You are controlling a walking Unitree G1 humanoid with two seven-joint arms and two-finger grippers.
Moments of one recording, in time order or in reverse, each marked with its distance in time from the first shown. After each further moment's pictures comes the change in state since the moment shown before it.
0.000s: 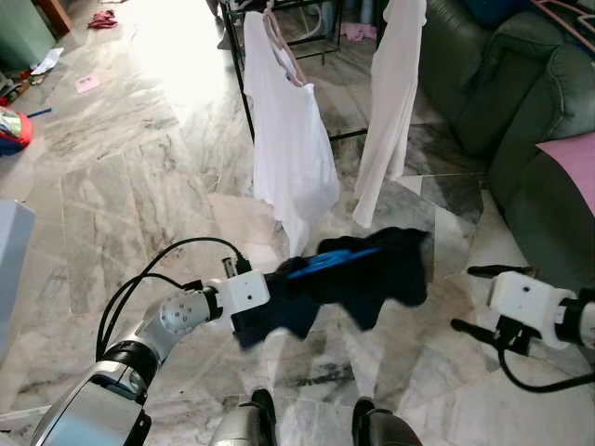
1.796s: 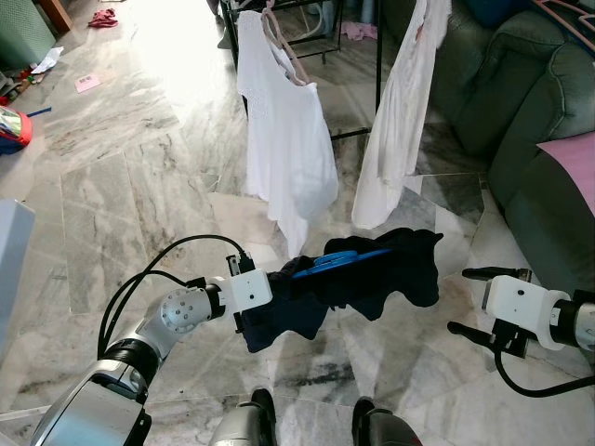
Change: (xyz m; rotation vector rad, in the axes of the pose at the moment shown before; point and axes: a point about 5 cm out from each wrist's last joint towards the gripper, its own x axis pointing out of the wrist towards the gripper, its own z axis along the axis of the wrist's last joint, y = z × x) left arm 0.000 0.001 0.003 0.006 -0.021 -0.011; right arm 0.001 0.001 0.001 -0.016 -0.001 0.006
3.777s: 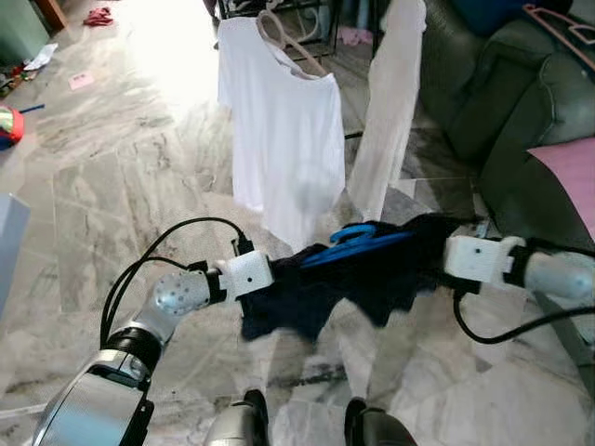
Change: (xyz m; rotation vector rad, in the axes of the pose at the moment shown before) left arm -0.002 0.019 0.023 -0.027 -0.175 -0.042; right arm 0.047 -0.049 0.030 -0.291 -0.150 -0.124
